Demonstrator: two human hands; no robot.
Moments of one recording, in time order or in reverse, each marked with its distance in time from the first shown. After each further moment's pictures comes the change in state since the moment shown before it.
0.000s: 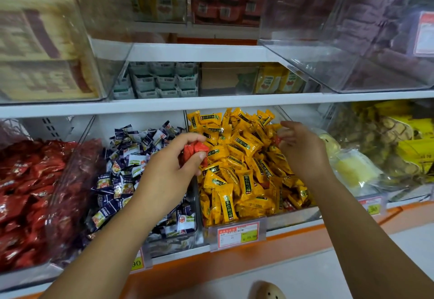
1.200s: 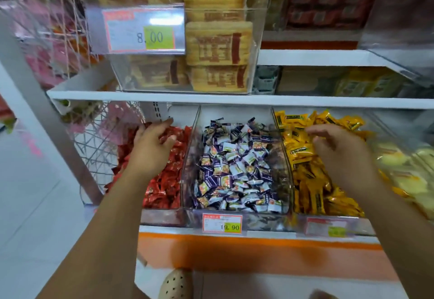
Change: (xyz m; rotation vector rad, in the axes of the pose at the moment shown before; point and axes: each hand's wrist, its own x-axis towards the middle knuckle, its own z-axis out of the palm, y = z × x) left_hand -0.031 -0.100 -0.181 0.390 0.340 -0.268; right_hand -0.057 -0.092 0.049 0.007 -0.180 -0.272
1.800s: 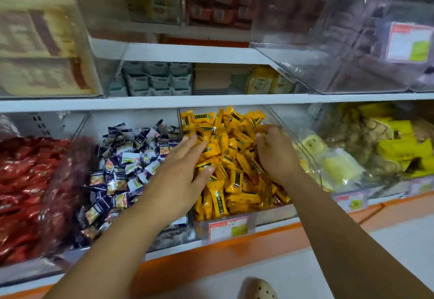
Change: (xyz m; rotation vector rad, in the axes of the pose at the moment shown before) left_hand -0.069 0.157 0.138 0.029 -0.477 0.464; right_hand 0.026 0.108 -0.033 -0.218 0.083 0.222
